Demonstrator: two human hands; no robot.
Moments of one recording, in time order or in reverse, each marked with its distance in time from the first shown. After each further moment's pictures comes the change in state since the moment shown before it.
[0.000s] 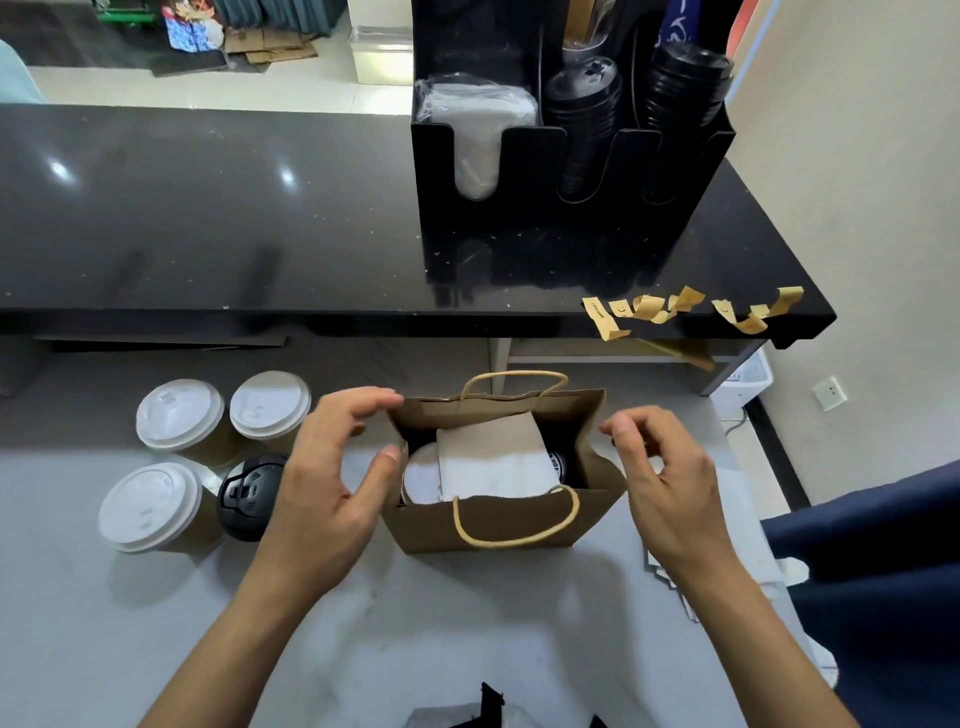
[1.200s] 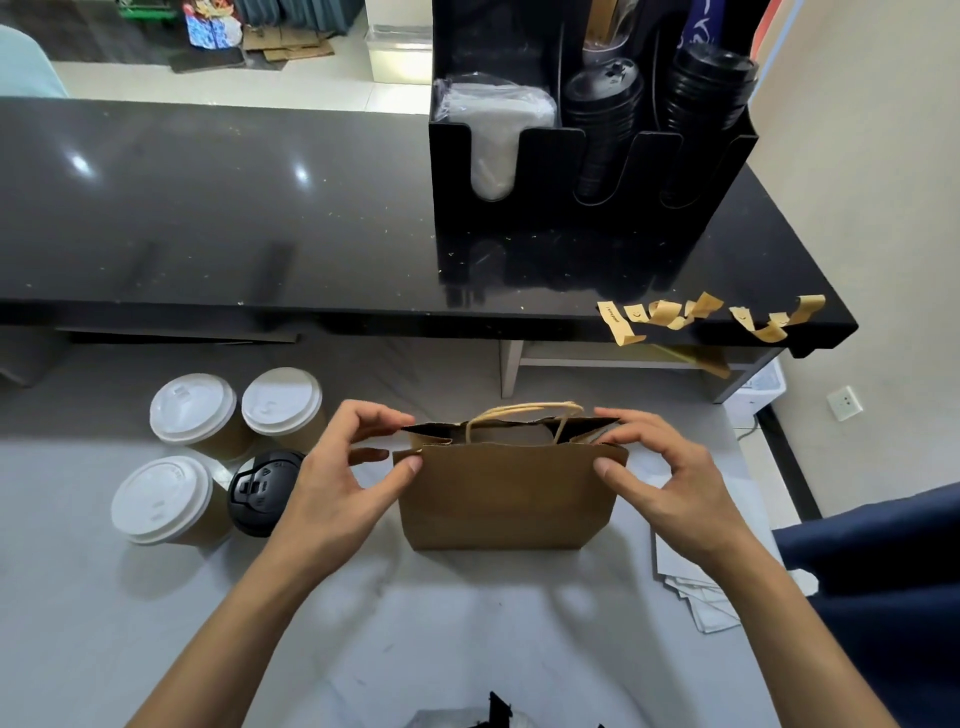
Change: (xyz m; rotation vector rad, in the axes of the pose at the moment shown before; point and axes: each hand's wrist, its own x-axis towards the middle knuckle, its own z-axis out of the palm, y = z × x) left_hand 0.001 -0.029 0.006 -0.206 -0.080 -0.177; right_hand 0.016 0.029 -0.009 0.065 -0.322 -0.041
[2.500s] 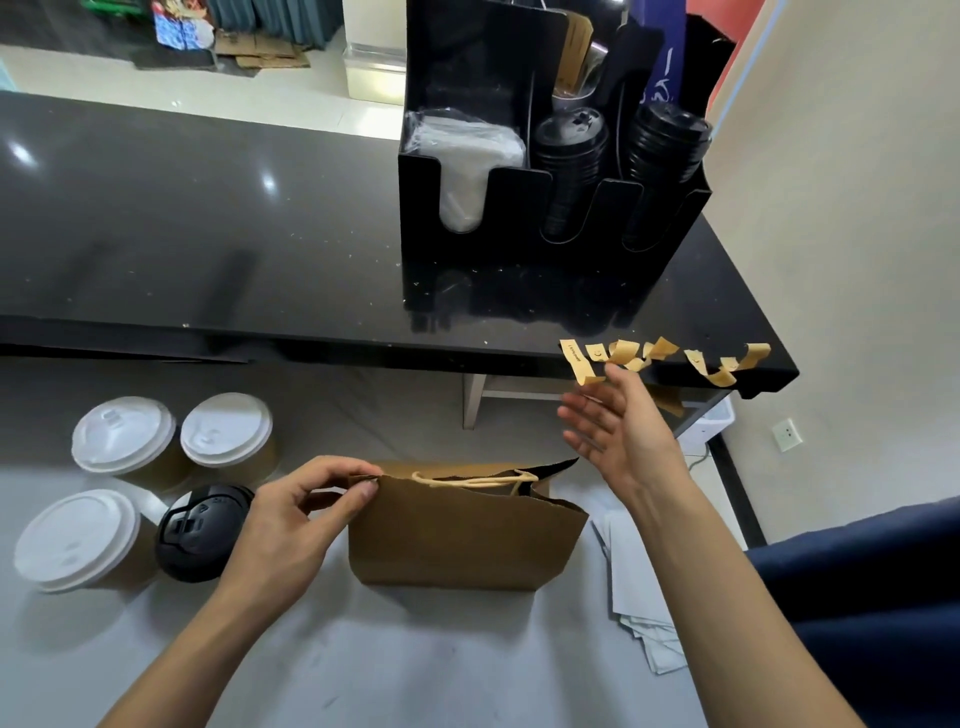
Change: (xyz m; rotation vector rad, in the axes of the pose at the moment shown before) left_hand 0.007 -0.030 0.011 -0.127 0.020 -0.043; right_hand 0.087 -0.028 -0.005 0.766 0.282 0.700
